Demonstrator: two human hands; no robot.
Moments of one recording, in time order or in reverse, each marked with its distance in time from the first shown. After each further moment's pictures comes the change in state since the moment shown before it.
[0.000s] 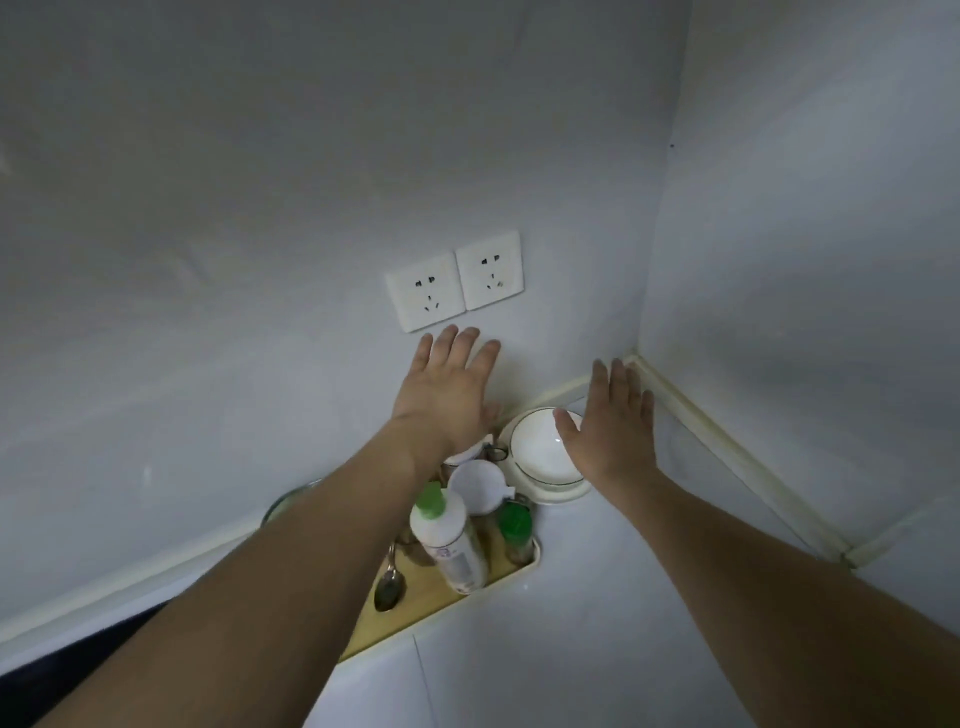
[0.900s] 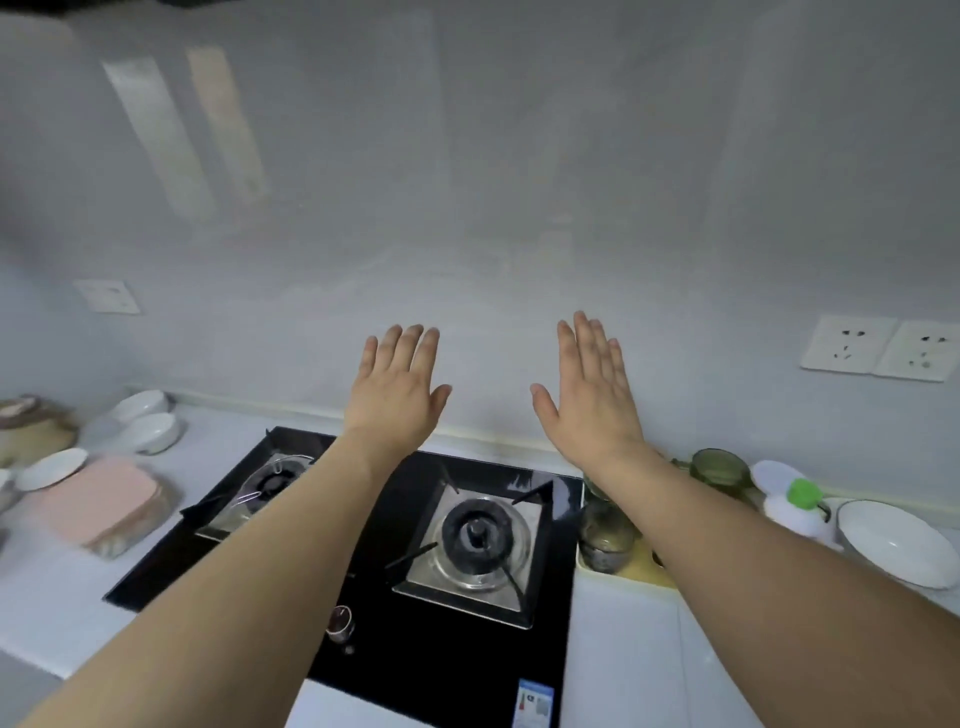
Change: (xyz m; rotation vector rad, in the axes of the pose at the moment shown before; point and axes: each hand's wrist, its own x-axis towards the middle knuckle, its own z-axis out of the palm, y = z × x) left_hand -0.434 -0.225 -0.062 0.144 0.247 -0.802; right_hand -0.240 -0.349 -0.049 0.143 0.015 -0.949
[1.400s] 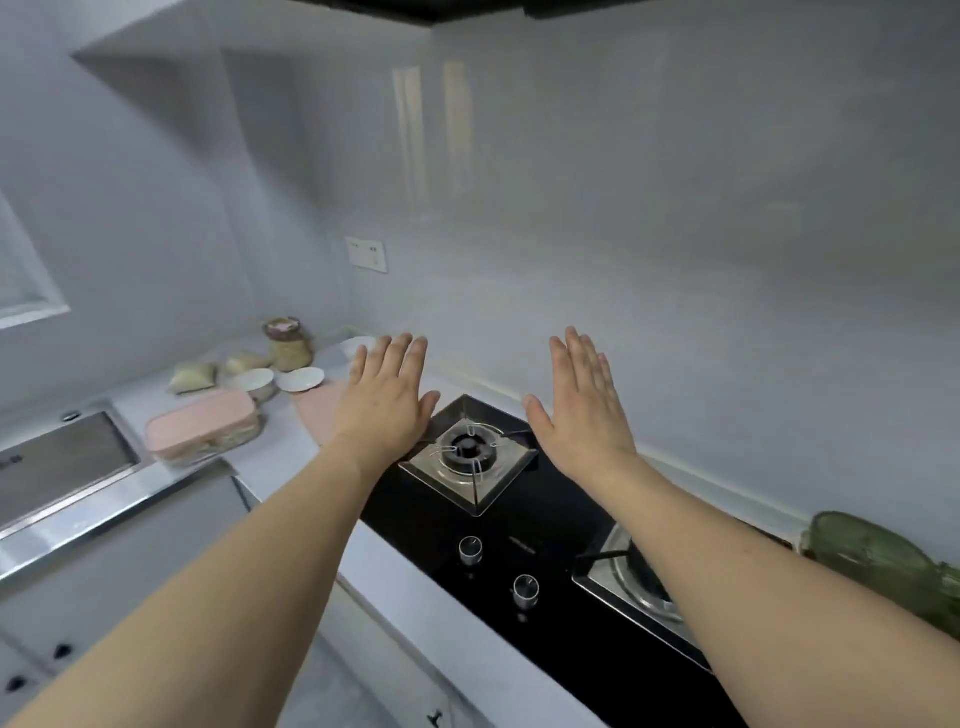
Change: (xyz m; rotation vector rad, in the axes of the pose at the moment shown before) left_hand -0.163 -0.244 -0.045 0.084 0.018 -0.378; right_hand -0.011 -0.271 0.053 0.227 -0.101 -0.366
